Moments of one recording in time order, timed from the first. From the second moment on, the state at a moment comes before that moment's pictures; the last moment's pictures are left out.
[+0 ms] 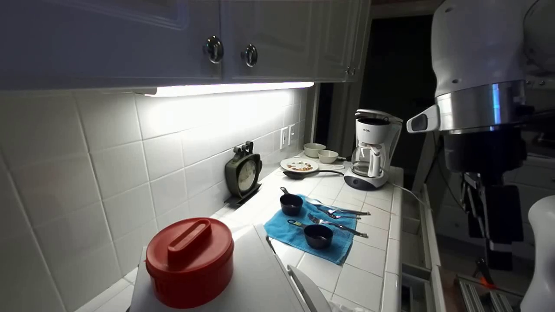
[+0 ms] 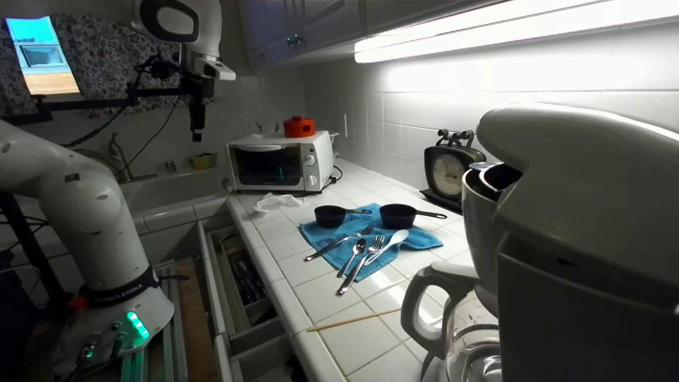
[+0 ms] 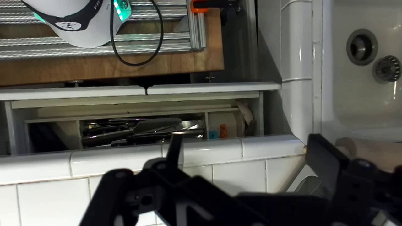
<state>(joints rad) 0.17 -0.75 0.18 -2.44 0.37 1.51 0.36</state>
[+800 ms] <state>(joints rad) 0.01 -0.80 0.14 -2.49 0.21 1.69 0.30</state>
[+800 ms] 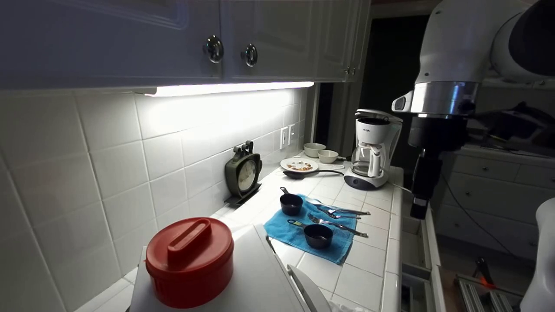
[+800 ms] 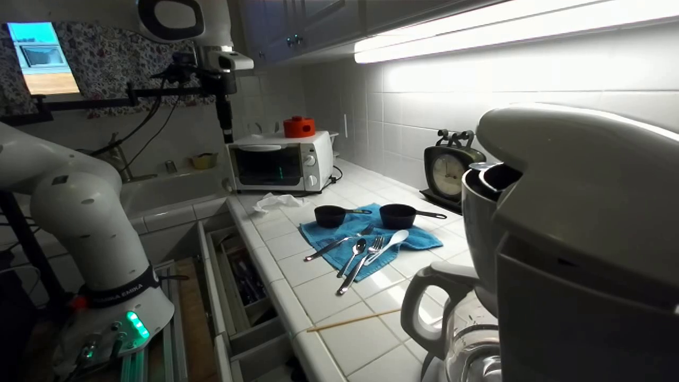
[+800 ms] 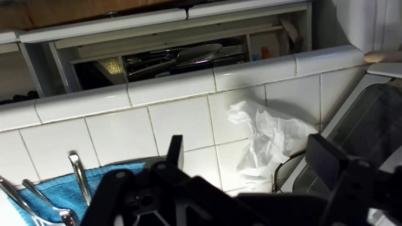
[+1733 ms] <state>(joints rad) -0.09 -0.74 0.03 -2.54 0.20 1.91 0.25</state>
